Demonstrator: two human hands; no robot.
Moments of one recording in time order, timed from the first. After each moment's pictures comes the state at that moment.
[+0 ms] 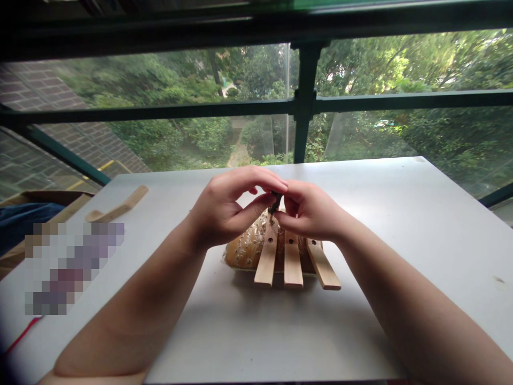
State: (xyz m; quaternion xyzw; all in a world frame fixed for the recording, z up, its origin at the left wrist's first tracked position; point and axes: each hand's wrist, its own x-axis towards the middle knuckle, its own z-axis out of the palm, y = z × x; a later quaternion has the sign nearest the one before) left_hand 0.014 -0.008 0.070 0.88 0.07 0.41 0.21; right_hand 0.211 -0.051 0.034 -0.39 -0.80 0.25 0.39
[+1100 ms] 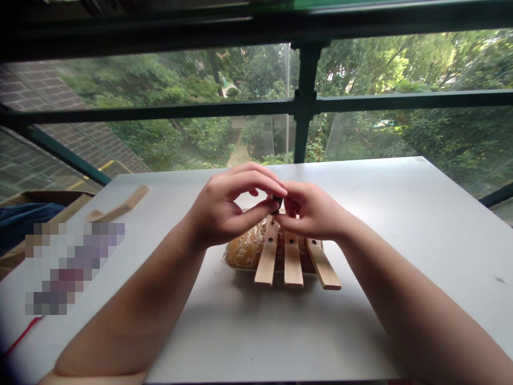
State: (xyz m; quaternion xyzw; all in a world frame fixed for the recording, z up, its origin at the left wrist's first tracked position) left_hand 0.013 -0.007 0.073 0.89 0.07 0.41 0.21; right_hand 0.212 -0.051 0.041 -0.36 -0.80 0.27 0.39
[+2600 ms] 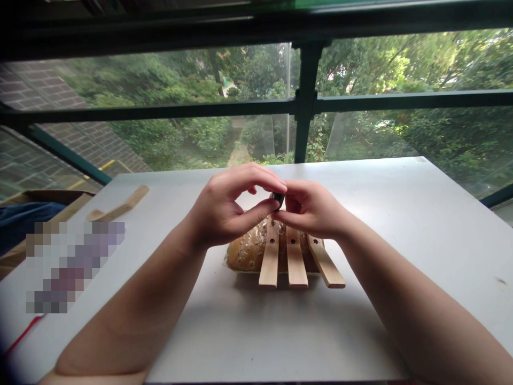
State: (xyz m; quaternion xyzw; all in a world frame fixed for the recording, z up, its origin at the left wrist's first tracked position) left_hand 0.013 -0.008 0.072 0.89 0.09 0.41 0.20; right_hand 0.213 -0.049 0.035 -0.36 -0.76 0.30 0.44
